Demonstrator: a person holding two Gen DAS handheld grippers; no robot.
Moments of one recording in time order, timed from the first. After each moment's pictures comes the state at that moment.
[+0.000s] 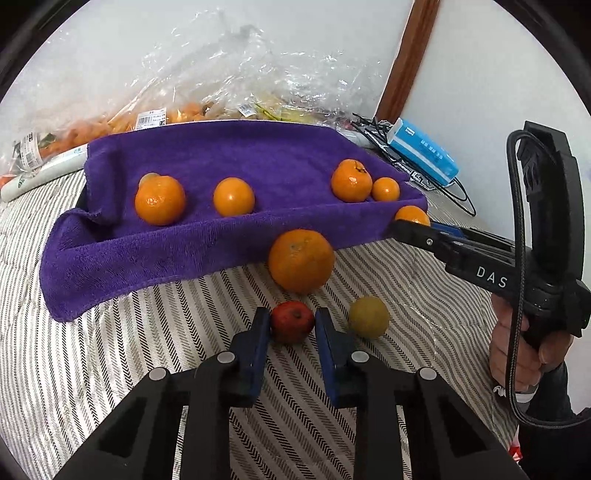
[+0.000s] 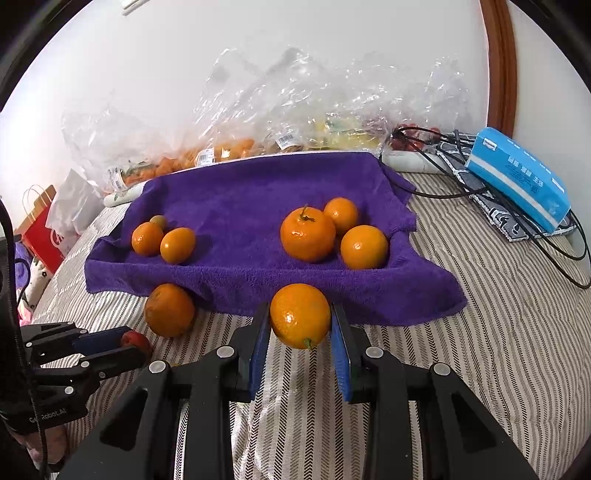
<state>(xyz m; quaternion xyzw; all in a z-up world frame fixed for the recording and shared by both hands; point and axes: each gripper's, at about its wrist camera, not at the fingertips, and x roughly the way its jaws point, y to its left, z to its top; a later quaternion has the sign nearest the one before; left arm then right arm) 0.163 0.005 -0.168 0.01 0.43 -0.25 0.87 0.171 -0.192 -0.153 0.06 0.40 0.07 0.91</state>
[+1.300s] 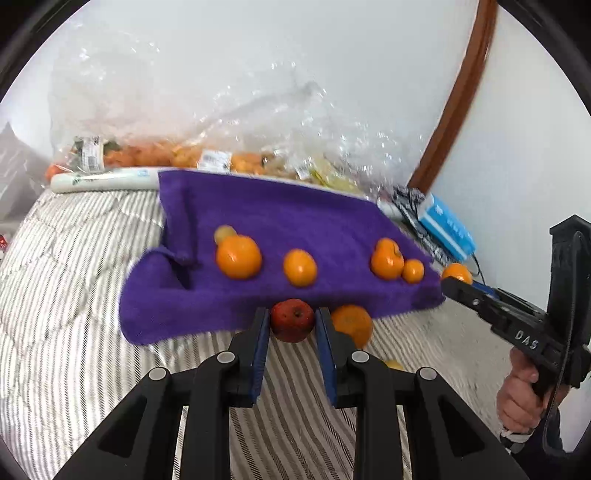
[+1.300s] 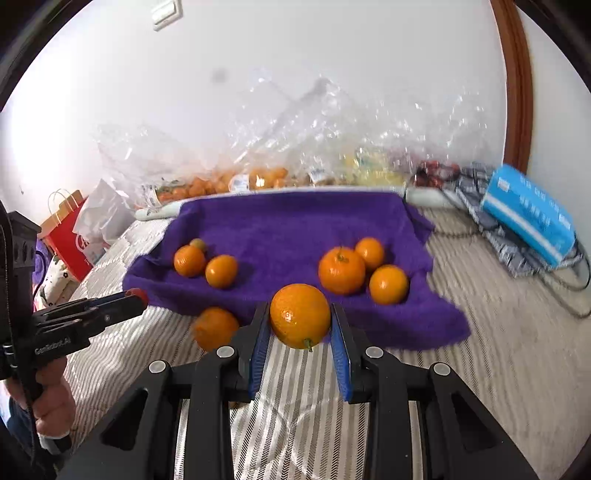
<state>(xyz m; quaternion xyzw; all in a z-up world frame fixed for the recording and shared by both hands) 0.169 0.060 -0.125 -0.08 0.37 -0.19 0.90 0.159 -0.183 -0.107 0.05 0.36 0.11 0.93</state>
